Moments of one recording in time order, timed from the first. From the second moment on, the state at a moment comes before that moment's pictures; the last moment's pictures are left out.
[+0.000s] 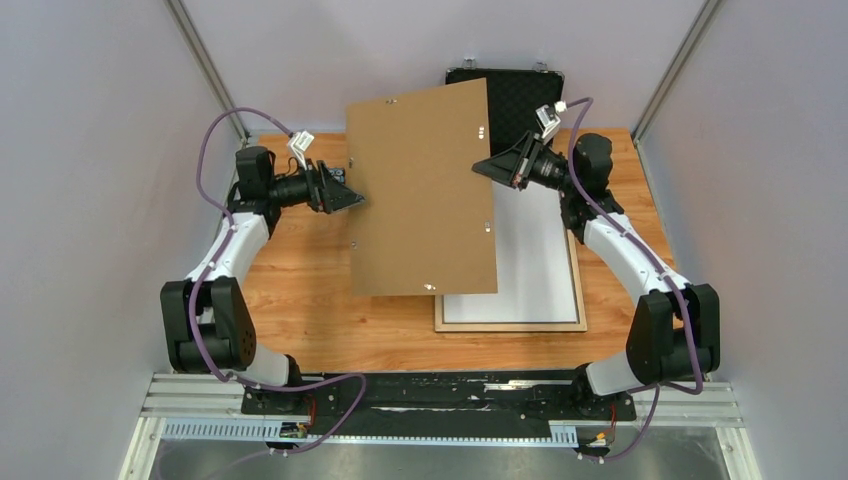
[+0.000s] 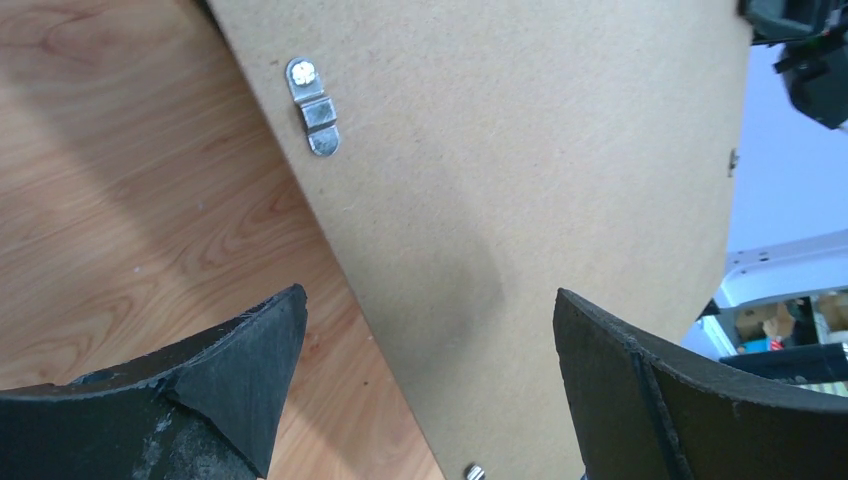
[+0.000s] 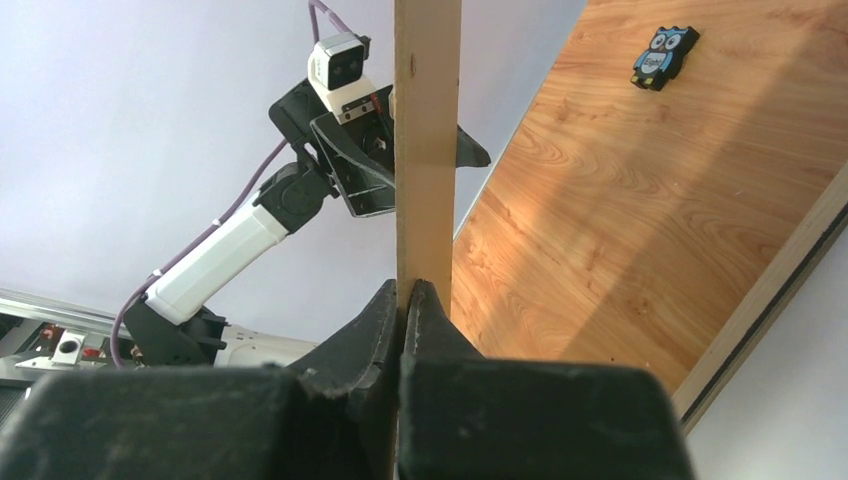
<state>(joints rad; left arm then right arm) 0.07 1.47 1.04 -0.05 1.11 -0.26 0.19 1.46 1.09 0.42 -0.90 1.06</state>
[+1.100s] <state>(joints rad) 0.02 1.49 0.96 0.34 1.29 -0.78 0.14 1.42 0.94 0.61 -0.86 1.09</state>
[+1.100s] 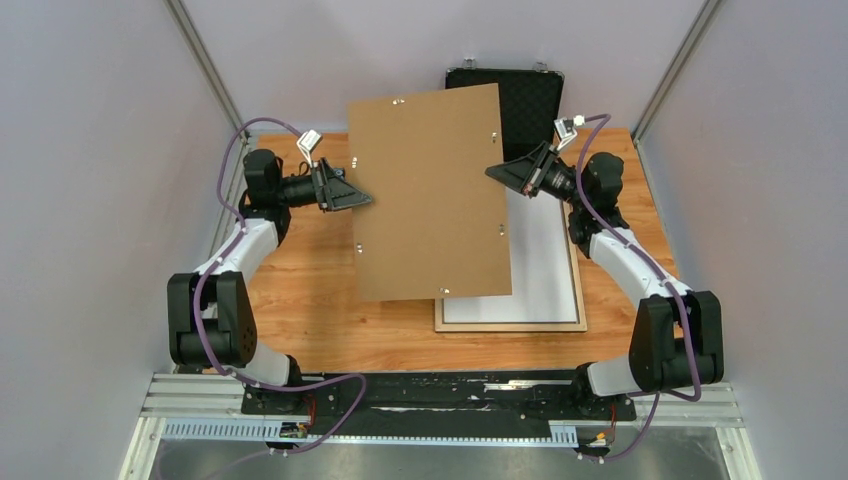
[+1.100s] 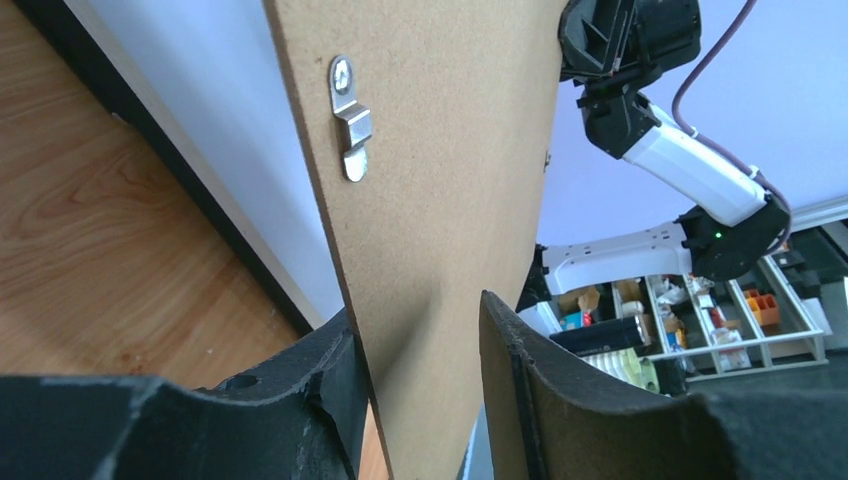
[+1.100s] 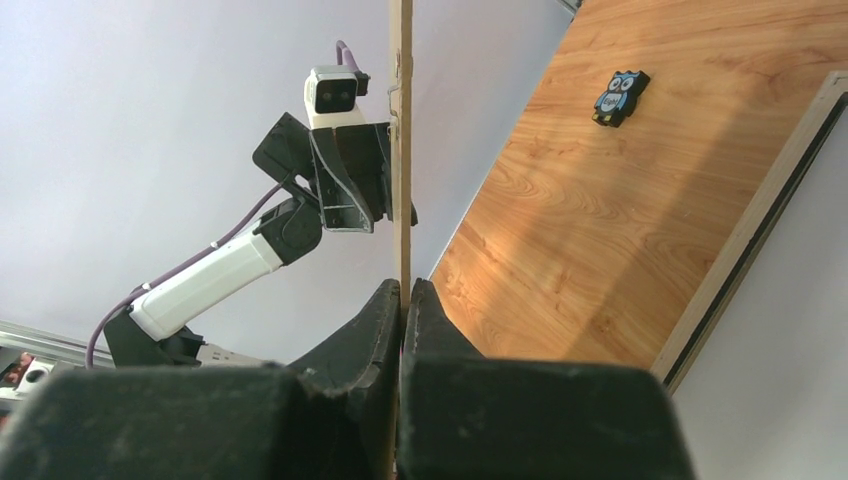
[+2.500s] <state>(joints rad) -0.02 1.41 0.94 0.41 1.30 -0.97 0.14 1.41 0.88 0.67 -0.83 1.05</state>
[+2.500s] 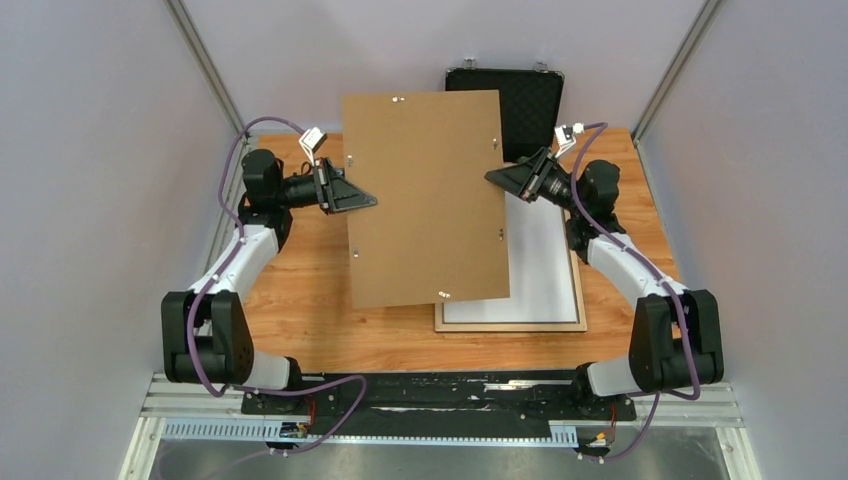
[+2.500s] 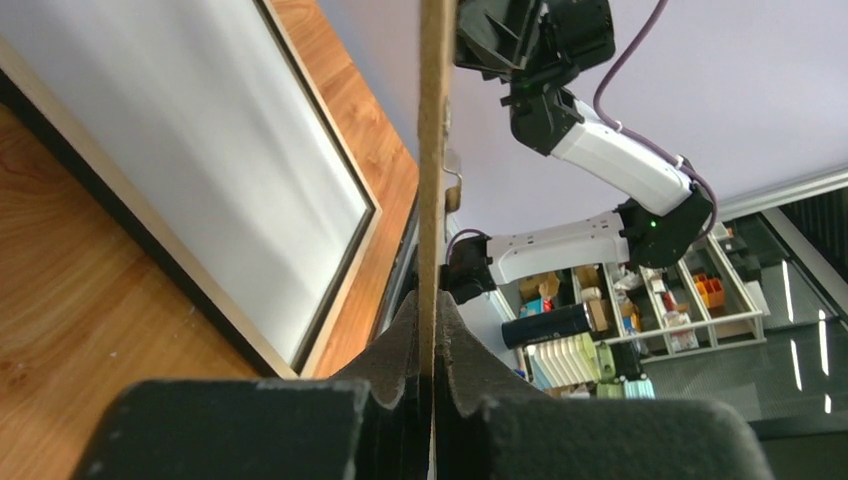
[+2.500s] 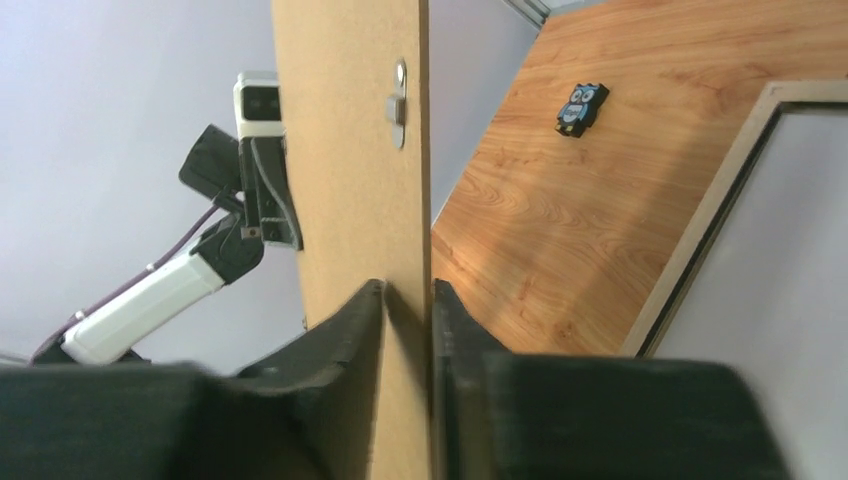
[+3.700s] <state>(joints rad) -0.16 1.45 0.97 0.30 1.11 -1.01 -0.28 1.21 0.89 -0.03 -0.50 0.21</state>
